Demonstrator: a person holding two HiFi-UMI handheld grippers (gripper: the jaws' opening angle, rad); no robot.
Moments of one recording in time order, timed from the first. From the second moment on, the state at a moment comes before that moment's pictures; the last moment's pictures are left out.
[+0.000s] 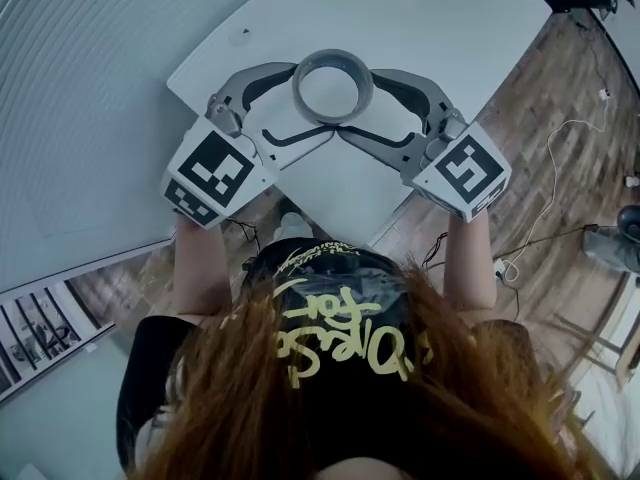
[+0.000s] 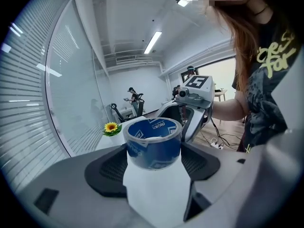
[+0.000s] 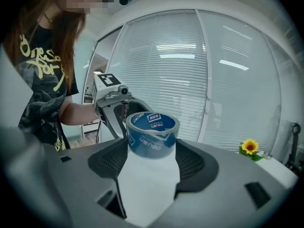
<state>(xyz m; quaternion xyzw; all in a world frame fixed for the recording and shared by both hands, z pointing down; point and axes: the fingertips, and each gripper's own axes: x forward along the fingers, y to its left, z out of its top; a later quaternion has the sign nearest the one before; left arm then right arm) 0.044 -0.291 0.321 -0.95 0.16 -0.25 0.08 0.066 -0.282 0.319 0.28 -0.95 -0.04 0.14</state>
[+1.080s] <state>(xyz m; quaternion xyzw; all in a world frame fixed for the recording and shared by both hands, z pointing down) 0.074 -0.253 0.317 -0.96 0.18 -0.19 0.05 0.098 -0.244 0.313 0.26 -0.96 -0.05 0.13</state>
